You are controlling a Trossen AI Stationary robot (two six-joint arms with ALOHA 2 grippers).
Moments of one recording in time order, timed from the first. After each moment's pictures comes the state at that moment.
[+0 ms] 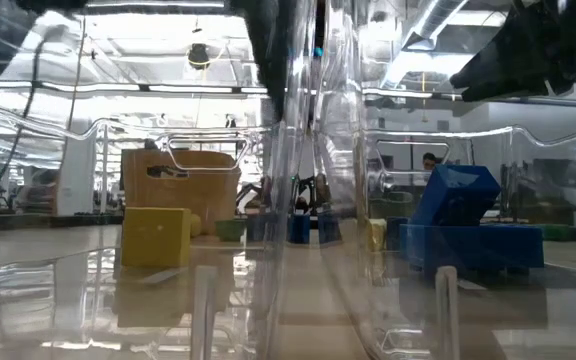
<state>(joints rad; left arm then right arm) 0.22 2.00 1.97 -1.06 0.03 0.37 0.76 1.40 0.75 -0.49 1.26 1.07</state>
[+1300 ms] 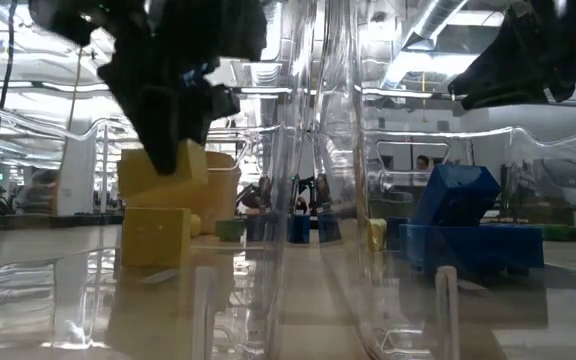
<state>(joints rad) -0.30 1.84 1.38 -0.81 0.00 -0.07 0.75 1.42 0.75 -0.50 1.26 1.15</state>
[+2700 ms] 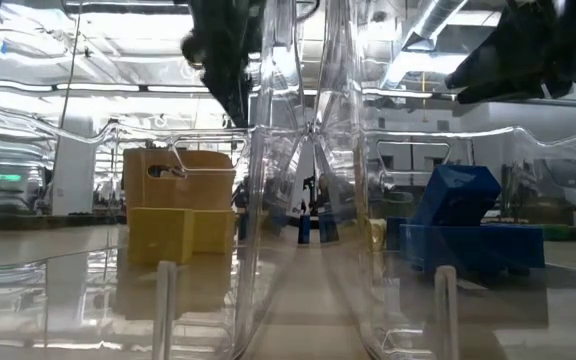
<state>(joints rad) 0.10 1.72 1.47 -0.86 0.00 0.30 0.75 1.42 0.75 -0.42 1.26 1.06</state>
